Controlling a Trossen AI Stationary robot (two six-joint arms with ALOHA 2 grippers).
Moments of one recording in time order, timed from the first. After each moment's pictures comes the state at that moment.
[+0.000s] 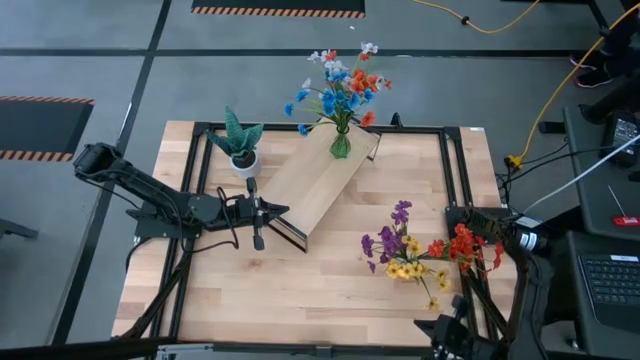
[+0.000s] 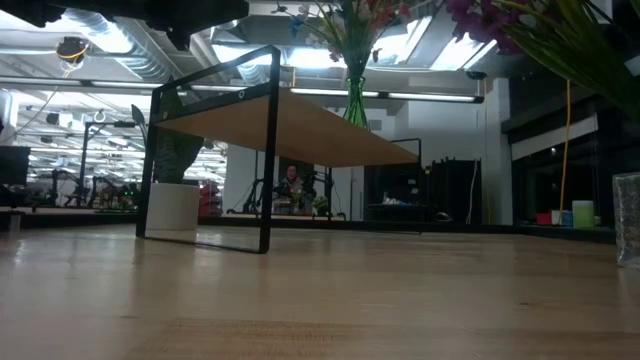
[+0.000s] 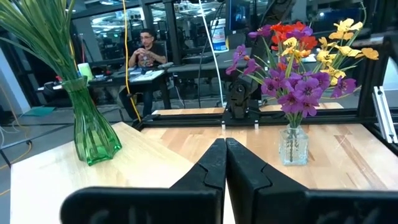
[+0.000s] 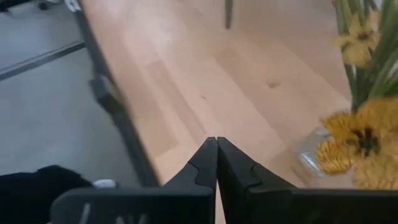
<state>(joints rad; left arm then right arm) -0.35 1.04 0.43 0.61 -0.58 0.09 1.24 2.02 1.90 -1.57 0.83 1.87</state>
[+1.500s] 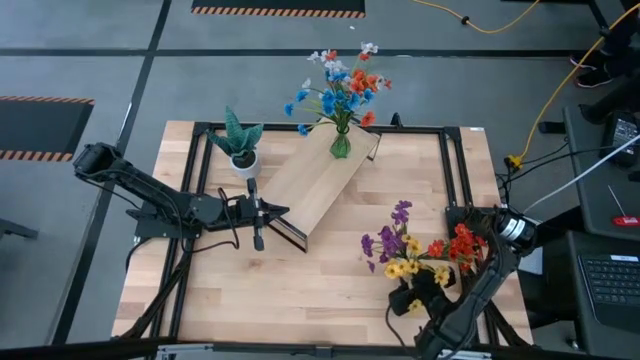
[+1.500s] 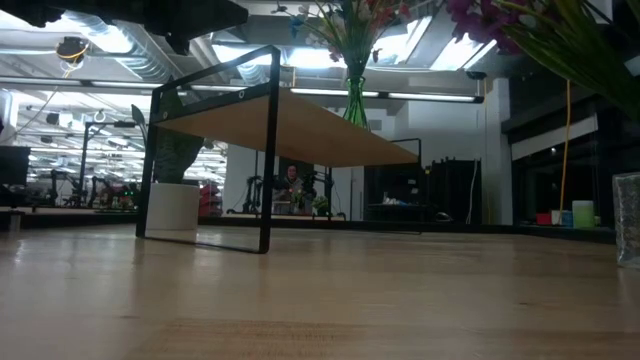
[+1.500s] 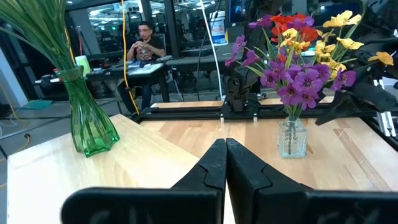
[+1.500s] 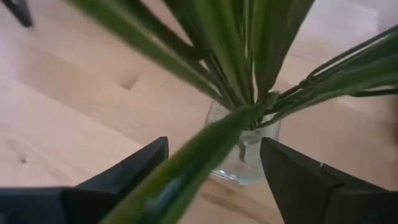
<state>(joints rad) -0.35 1.04 0.43 0.57 -0.58 0.06 1.03 1.97 1.39 -1.49 0.62 2.32</state>
